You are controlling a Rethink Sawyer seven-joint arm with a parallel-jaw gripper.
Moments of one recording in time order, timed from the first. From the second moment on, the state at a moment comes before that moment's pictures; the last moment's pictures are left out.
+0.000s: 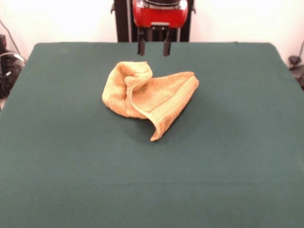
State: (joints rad) arm -0.24 -0.75 0.02 1.81 -0.20 0.49 1.57
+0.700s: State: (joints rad) arm -0.25 -0.72 0.07 1.80 -0.27 0.49 1.57
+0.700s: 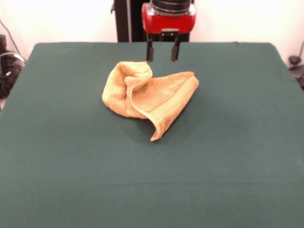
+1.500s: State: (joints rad) arm -0.33 -0.68 0.18 1.79 -0.45 0.49 1.57
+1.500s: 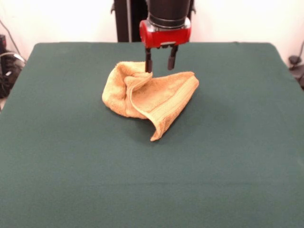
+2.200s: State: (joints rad) arm -0.34 -0.68 0.23 1.78 -0.52 0.52 1.57
